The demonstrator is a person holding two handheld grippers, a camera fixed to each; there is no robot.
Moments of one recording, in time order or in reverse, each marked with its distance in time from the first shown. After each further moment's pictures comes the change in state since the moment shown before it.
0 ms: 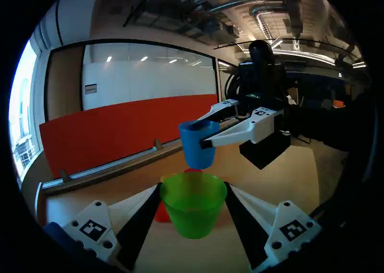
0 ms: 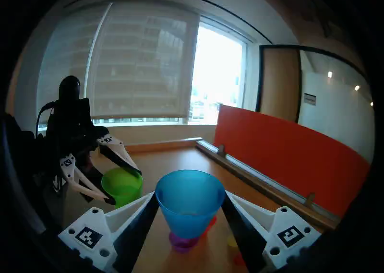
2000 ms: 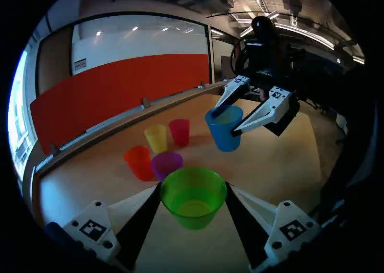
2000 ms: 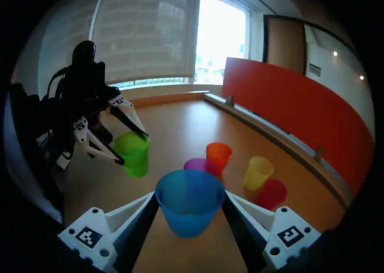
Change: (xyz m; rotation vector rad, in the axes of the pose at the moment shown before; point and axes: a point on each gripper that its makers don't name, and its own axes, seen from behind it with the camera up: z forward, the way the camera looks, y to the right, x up) left arm -0.113 0.034 0.007 -0.057 -0.247 0.024; right arm -0.149 -0.030 -0.046 0.044 -0.256 0.028
